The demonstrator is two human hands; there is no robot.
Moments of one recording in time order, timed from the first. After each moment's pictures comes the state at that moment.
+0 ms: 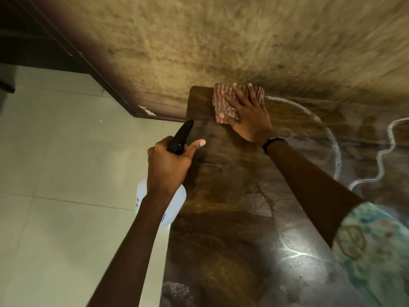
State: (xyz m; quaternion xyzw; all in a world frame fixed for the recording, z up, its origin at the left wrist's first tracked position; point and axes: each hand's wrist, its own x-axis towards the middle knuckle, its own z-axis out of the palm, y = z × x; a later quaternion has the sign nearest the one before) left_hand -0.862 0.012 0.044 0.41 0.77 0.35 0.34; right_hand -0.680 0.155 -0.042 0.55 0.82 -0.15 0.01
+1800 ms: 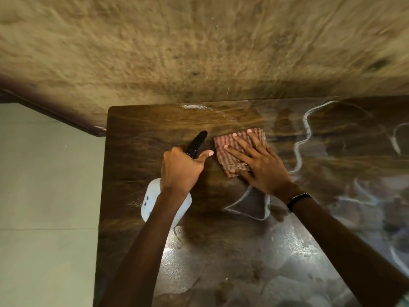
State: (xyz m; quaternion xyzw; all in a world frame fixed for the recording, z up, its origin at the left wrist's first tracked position) left_hand -0.652 0.059 0.048 0.47 0.78 0.19 0.36; right_hand -0.436 0.057 -0.041 0.50 0.86 -0.11 0.01
